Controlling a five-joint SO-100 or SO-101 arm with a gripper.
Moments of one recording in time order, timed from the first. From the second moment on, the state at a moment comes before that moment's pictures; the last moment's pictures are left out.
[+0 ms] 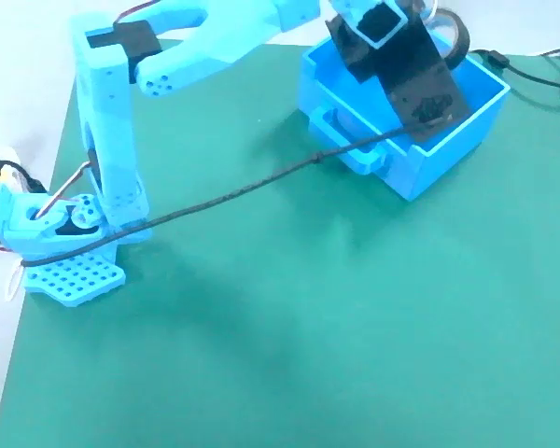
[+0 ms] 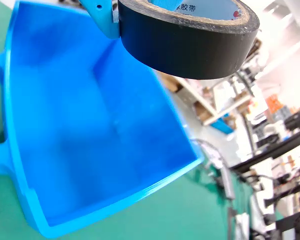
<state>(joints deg) -23.4 85.7 70.8 58.4 -1.1</state>
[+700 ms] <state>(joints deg) -25.3 78.1 70.7 55.4 -0.2</state>
